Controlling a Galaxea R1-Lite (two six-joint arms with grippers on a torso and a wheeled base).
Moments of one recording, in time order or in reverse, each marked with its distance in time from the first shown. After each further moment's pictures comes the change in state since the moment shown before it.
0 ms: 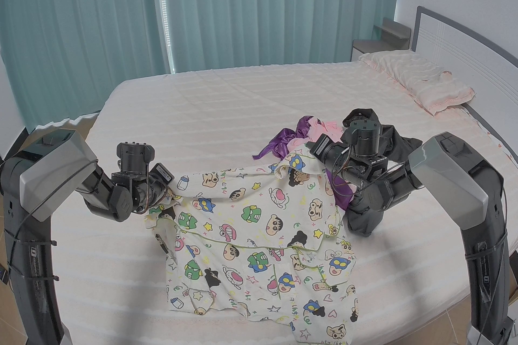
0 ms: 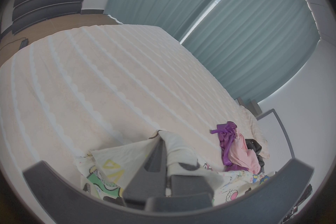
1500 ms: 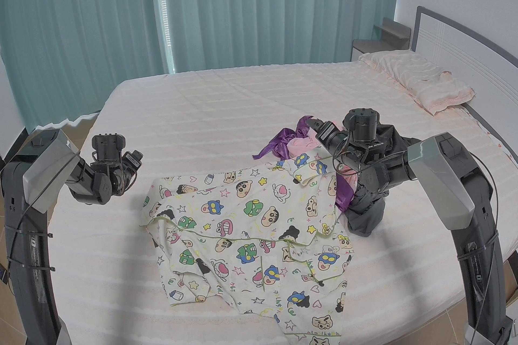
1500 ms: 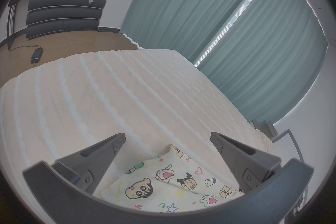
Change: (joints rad) left arm 0.167 0.079 -0.196 0.063 0.061 0.061; right arm -0.047 0.094 -0.294 0.264 -0.121 0.041
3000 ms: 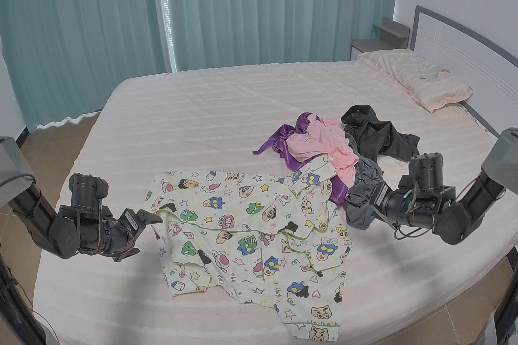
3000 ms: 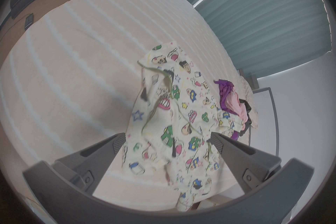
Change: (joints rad) left arm -0.112 -0.486 0.802 0.010 -0.430 -0.070; right arm -0.058 -0.577 1.199 -0.351 0.219 -0.035
